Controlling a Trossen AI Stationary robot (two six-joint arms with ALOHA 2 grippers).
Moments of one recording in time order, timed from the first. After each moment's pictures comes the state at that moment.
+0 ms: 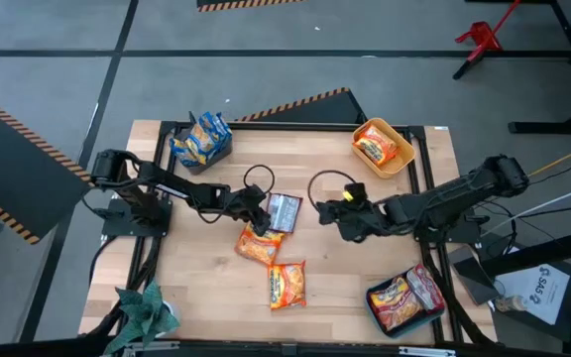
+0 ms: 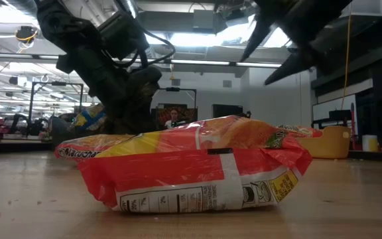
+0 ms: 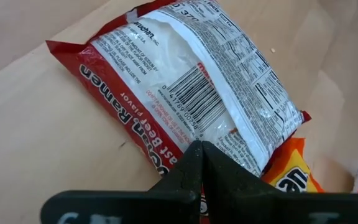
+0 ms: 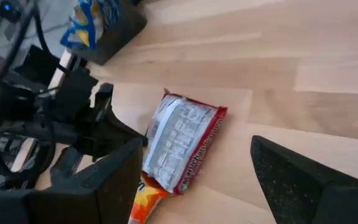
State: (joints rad) left arm 0.01 1.64 0.63 0.14 -0.08 -0.76; right arm 0.31 1.40 0.94 -0.44 0.71 1.52
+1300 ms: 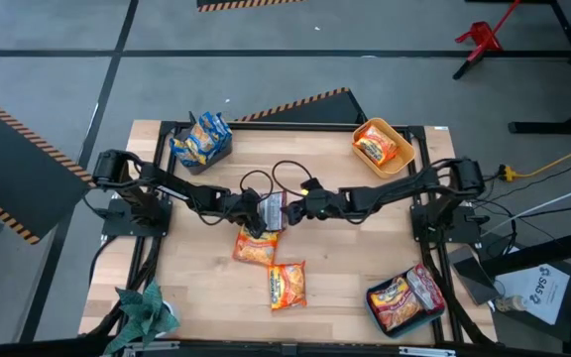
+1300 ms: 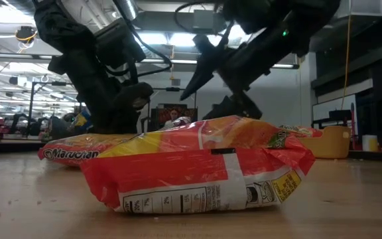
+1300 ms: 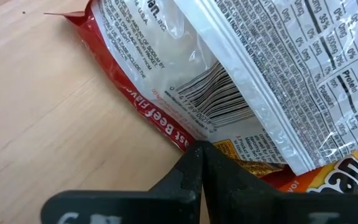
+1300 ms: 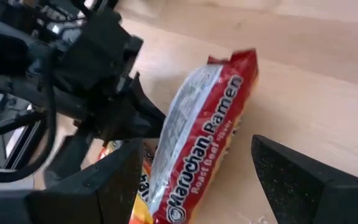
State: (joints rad) left arm 0.00 1.65 0.62 0.04 -0.10 -0.83; right arm 0.05 1.75 0.94 0.18 0.26 1.04
